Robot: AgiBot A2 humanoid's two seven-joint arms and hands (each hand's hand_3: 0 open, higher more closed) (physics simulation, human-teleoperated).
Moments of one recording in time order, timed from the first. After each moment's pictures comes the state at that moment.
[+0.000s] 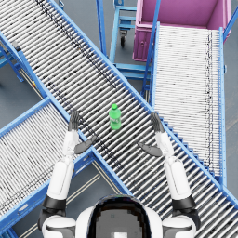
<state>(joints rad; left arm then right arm) 0.29 1.21 0.20 -1.80 1.00 0.10 0.10 0.29 -1.21 0.20 1.80 1.00 0.10 -0.10</state>
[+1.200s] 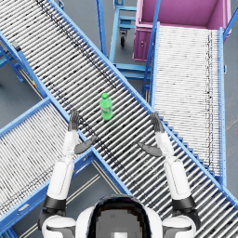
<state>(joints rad) 0.29 1.21 0.20 -1.80 1.00 0.10 0.10 0.29 -1.21 0.20 1.80 1.00 0.10 -0.10</state>
